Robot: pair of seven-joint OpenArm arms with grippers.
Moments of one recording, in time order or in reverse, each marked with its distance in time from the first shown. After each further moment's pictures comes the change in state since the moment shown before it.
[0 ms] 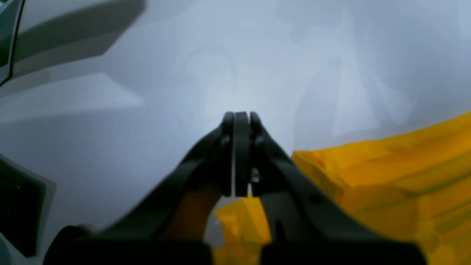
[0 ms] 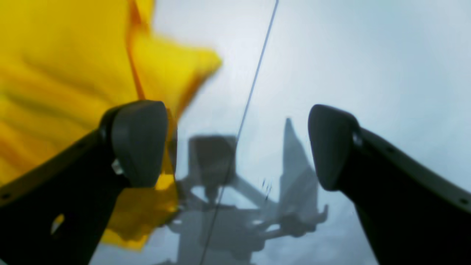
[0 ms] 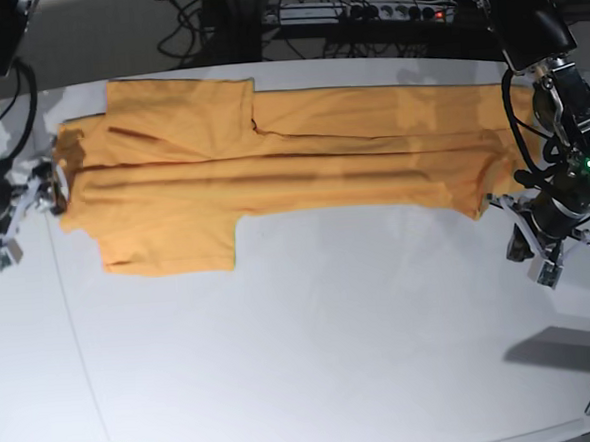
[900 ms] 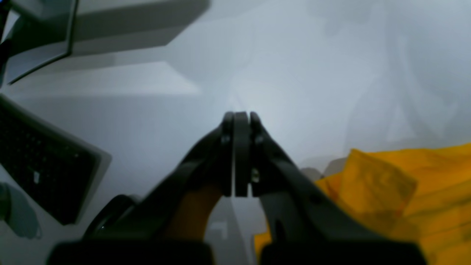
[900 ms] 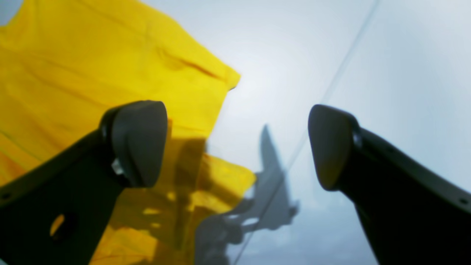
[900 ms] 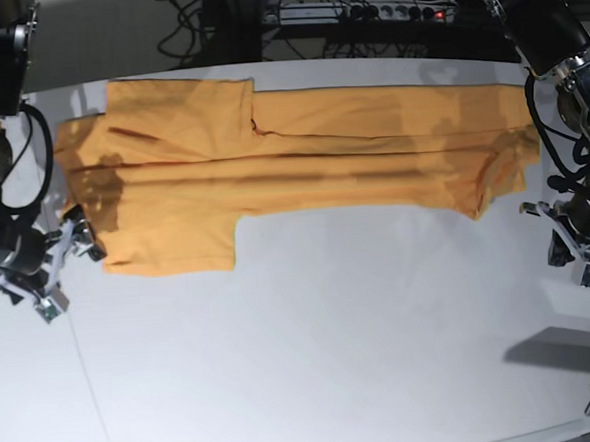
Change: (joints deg) left arm -1.5 -2.1 -5.9 -0.3 0.5 0.0 0.0; right arm 10.6 1.6 -15.6 -4.4 0.2 0.1 2.5
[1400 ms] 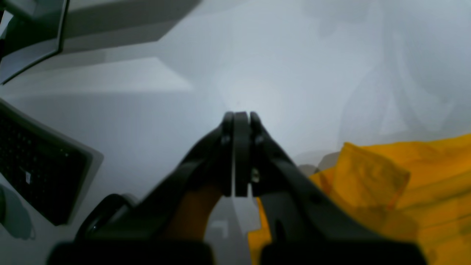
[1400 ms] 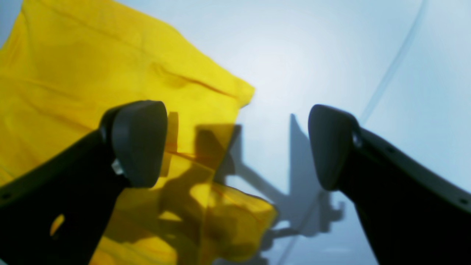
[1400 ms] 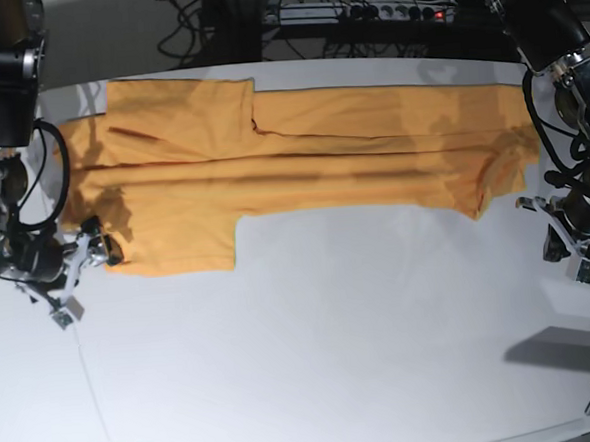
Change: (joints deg) left arm 1.2 0.1 -0.1 0.1 -0.4 0.0 0.0; right arm 6.2 -3.0 -1.4 -13.4 -0.2 -0.2 0.3
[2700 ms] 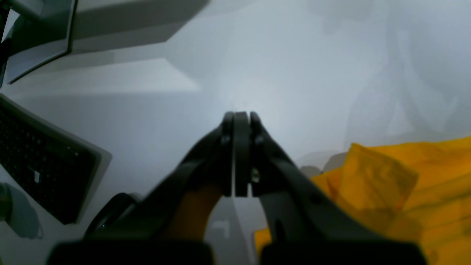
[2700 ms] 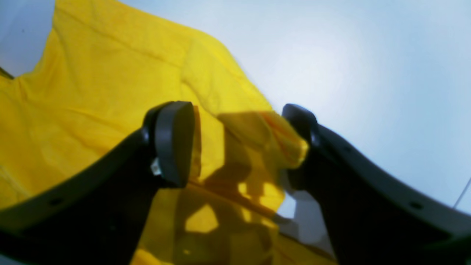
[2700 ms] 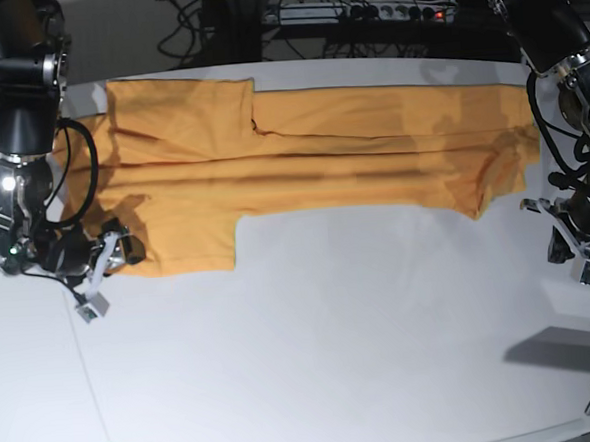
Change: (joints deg) left arm -0.4 -0.7 0.0 0.0 0.0 0.0 0.0; right arm 1.9 -4.5 0.1 -6.6 1.1 0.0 0.8
